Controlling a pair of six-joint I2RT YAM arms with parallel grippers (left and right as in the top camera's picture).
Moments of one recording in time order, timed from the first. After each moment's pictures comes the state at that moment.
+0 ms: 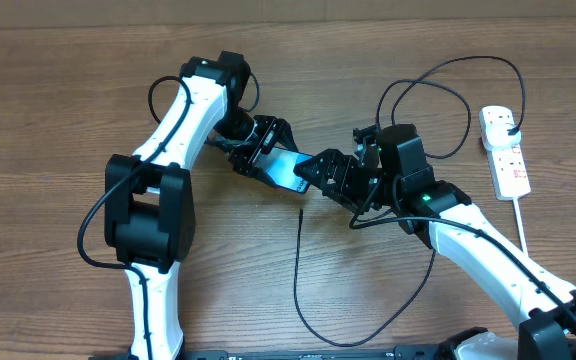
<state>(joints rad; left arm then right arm) -0.26 2.21 1.84 -1.32 0.70 -1.24 0.40 1.45 0.83 -0.12 -0.63 0.93</state>
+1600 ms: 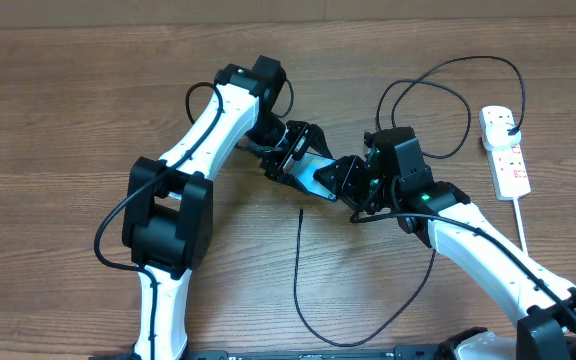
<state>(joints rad) -0.39 2.21 1.84 -1.24 0.82 -1.31 0.40 1.46 0.83 -0.19 -0.47 0.99</state>
